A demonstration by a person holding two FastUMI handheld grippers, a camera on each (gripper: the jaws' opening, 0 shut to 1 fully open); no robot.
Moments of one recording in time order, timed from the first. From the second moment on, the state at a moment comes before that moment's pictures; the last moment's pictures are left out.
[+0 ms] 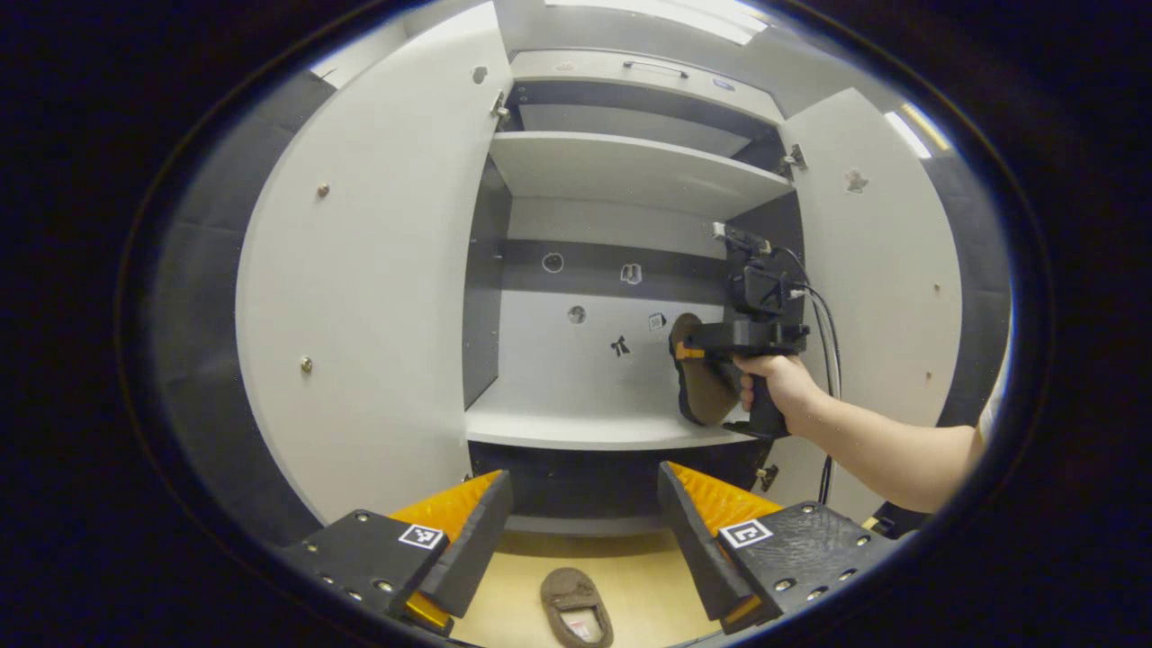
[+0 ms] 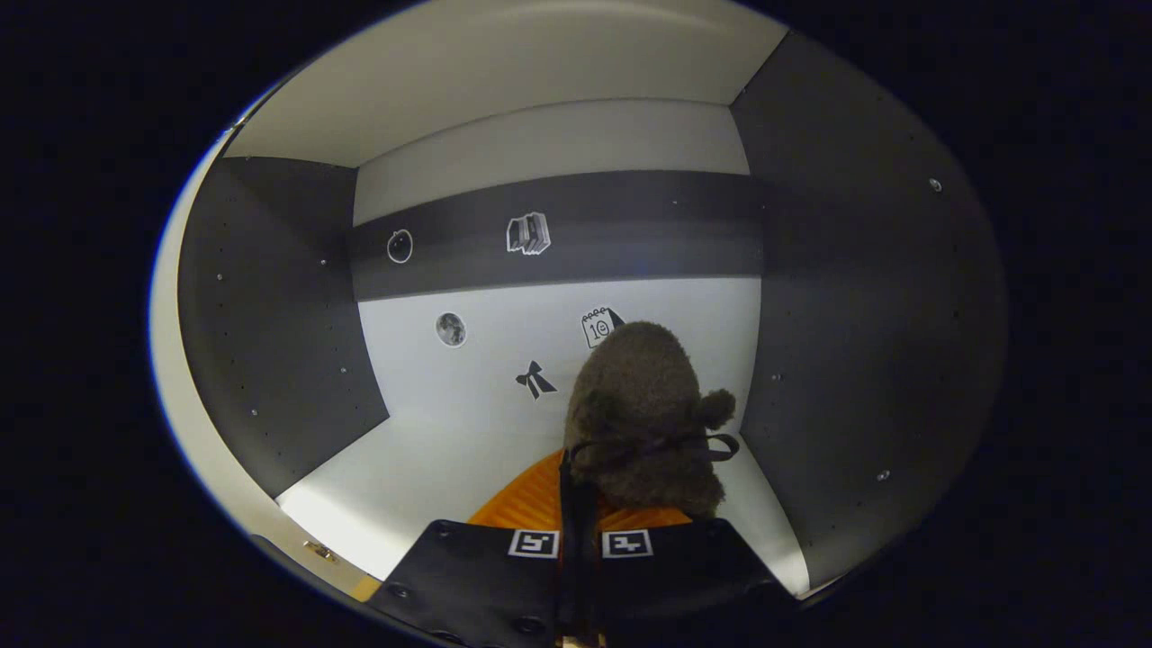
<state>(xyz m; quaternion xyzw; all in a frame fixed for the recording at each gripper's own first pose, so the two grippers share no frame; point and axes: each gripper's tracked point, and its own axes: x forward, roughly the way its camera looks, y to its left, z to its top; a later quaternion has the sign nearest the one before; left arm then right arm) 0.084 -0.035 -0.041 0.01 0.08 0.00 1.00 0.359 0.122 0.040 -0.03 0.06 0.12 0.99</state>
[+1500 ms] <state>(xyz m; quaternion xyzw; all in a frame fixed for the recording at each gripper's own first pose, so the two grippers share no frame) 0.064 -0.018 -0.187 0.02 0.27 -0.05 0.96 0.141 0.105 0.035 -0.06 -0.01 0.08 0.99</state>
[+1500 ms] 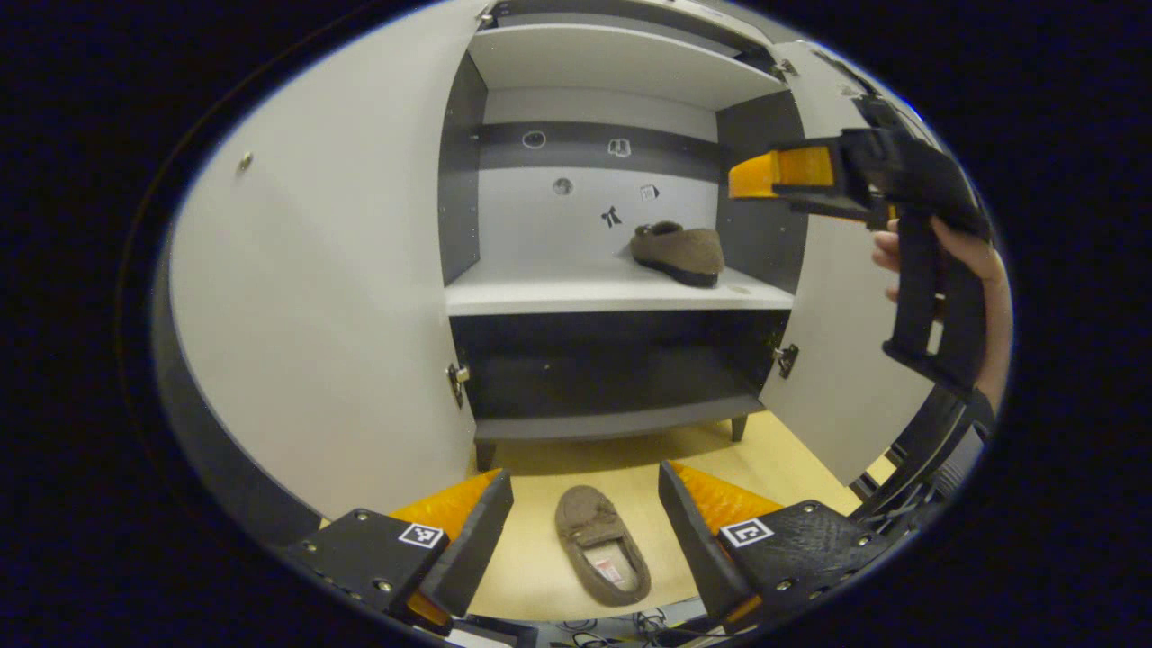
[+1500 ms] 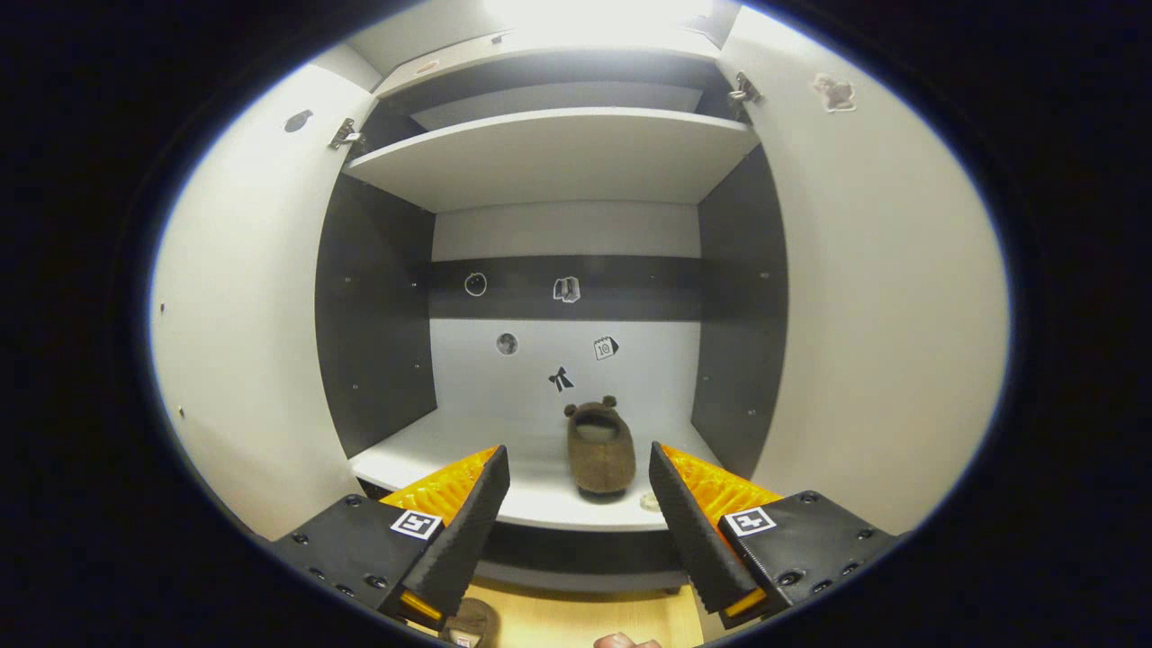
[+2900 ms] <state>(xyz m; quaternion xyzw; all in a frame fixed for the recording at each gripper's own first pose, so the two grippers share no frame) 0.065 -0.003 -0.404 0.10 0.46 -0.10 0.87 -0.110 -0.072 -0.074 -0.08 0.10 -0.17 0.98</state>
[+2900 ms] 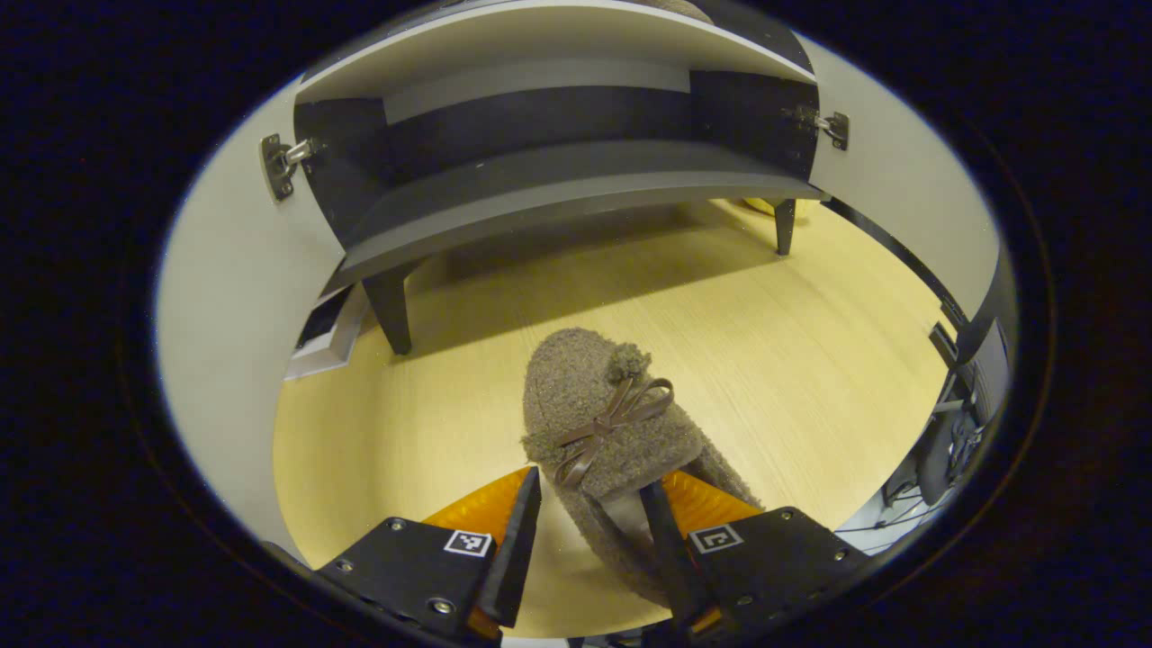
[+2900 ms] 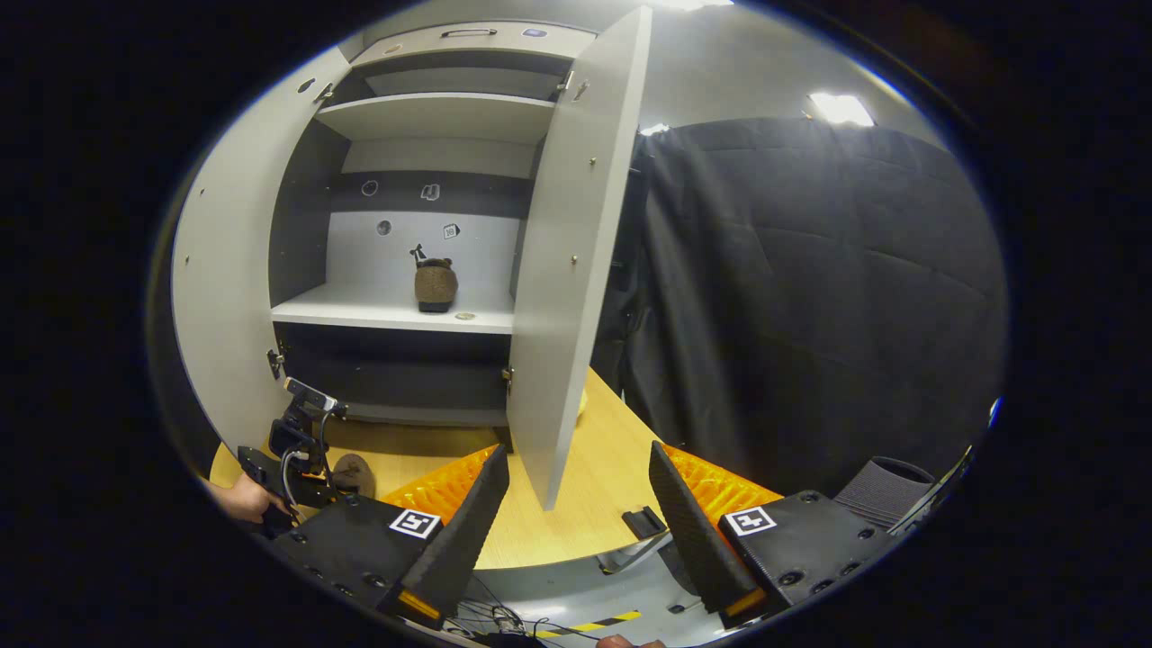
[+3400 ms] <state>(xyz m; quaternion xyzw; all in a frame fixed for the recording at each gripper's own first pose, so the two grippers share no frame) 0.067 0.010 -0.411 0.12 0.47 -0.05 0.87 -0.113 -0.135 -0.058 -0.04 0.06 -0.24 0.97</state>
